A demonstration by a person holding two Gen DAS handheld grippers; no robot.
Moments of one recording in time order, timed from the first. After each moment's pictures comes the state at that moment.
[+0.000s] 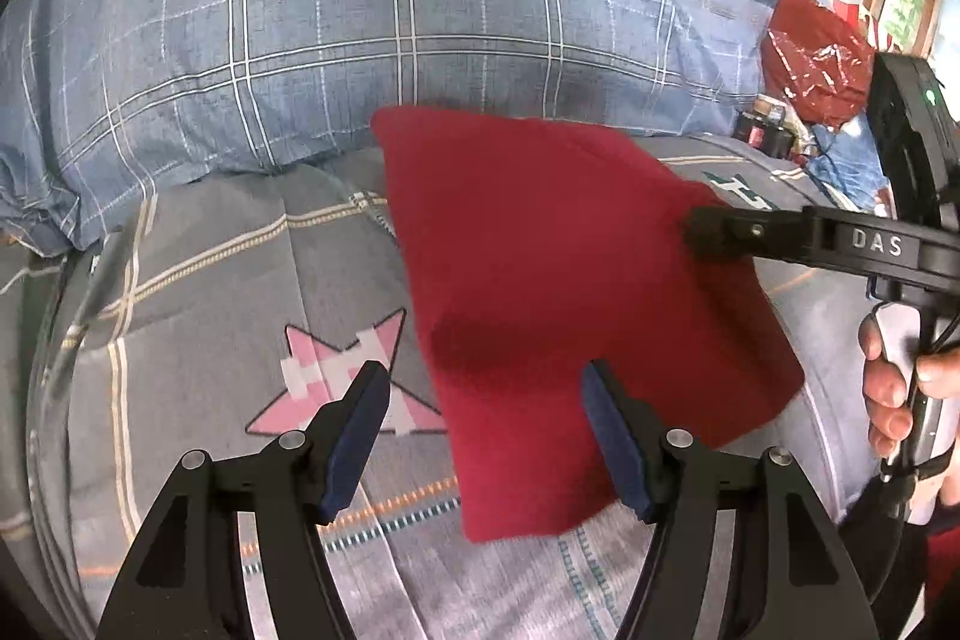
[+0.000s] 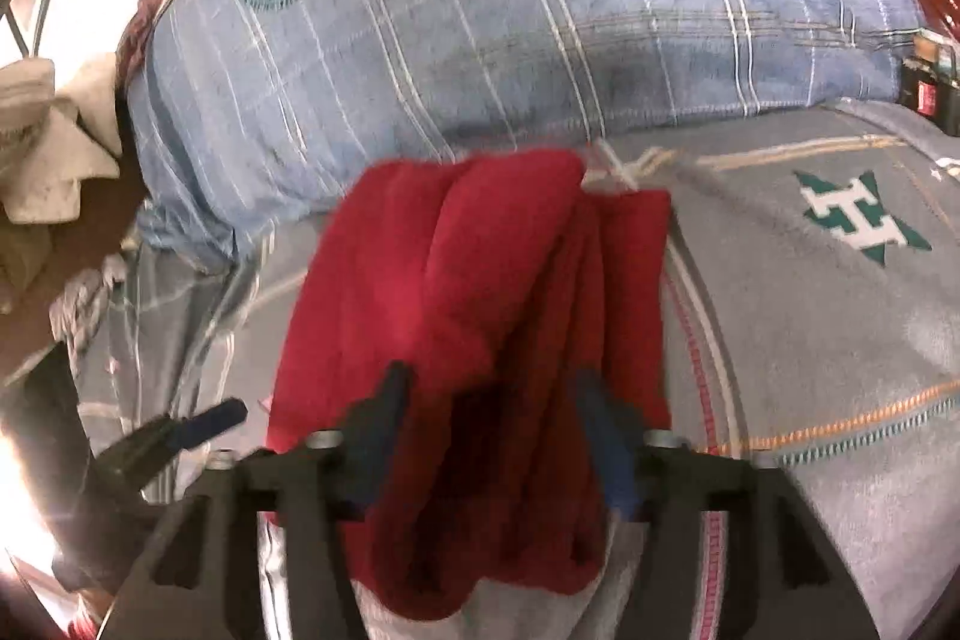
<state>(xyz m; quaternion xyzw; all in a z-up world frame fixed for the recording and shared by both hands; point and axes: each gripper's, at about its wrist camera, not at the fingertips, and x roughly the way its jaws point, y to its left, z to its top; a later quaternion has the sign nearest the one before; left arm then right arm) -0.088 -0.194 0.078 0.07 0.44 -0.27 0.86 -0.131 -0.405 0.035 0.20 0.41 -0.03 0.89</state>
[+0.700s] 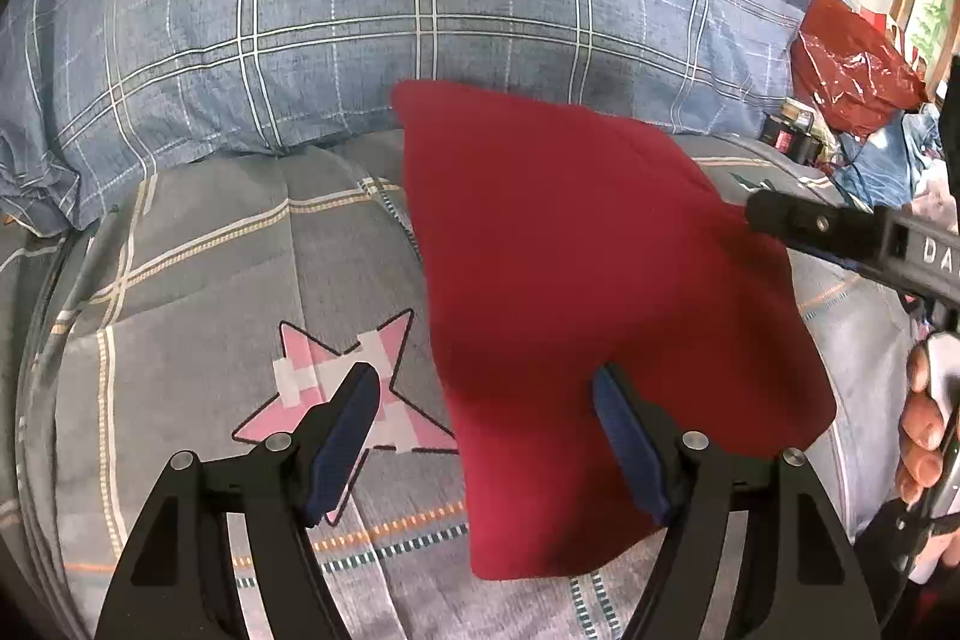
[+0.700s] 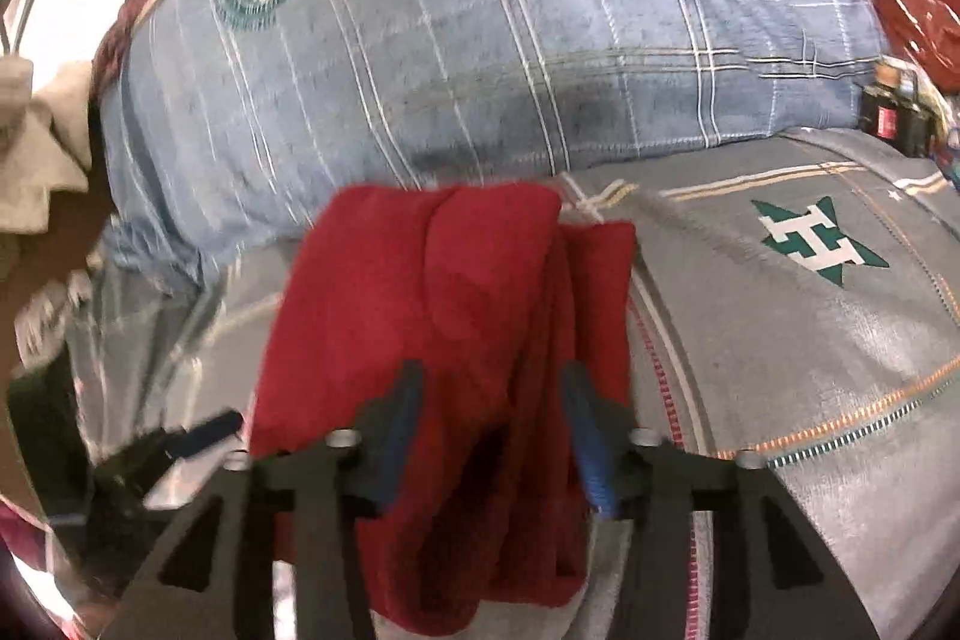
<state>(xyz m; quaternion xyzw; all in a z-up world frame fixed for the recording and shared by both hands) -0.072 -0.201 0.063 0.06 0.45 -0.25 0.85 -0.138 -0.395 0.046 0.18 0.38 -0.08 0.90</state>
